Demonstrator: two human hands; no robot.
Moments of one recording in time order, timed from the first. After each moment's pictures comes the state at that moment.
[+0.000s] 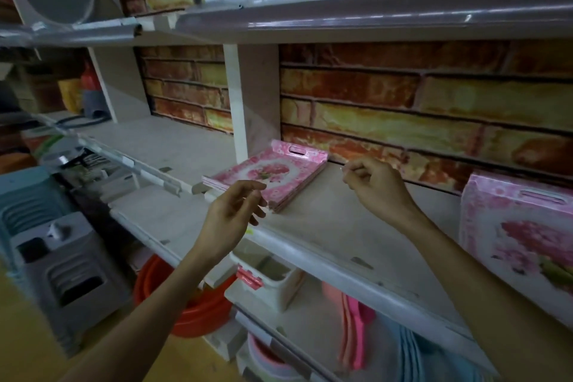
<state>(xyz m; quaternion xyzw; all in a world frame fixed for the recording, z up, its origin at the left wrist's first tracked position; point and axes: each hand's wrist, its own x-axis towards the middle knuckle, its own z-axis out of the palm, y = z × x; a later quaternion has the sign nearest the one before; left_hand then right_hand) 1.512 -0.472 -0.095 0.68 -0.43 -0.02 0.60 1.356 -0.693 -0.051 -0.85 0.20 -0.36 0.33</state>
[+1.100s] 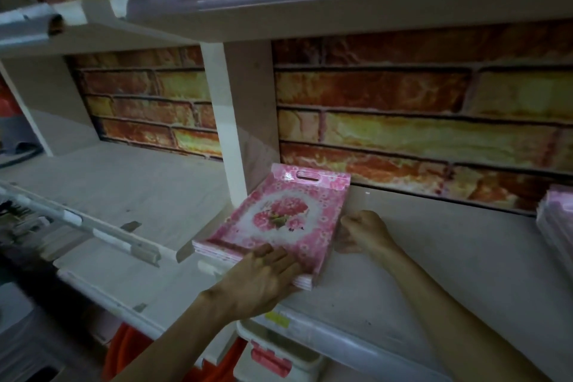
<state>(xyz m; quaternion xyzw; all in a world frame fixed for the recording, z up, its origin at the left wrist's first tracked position) 1.716 -0.561 -0.158 0.55 -0.78 0.28 0.06 1.572 -0.765 -0.147 -0.65 0.43 -0.26 0.57</state>
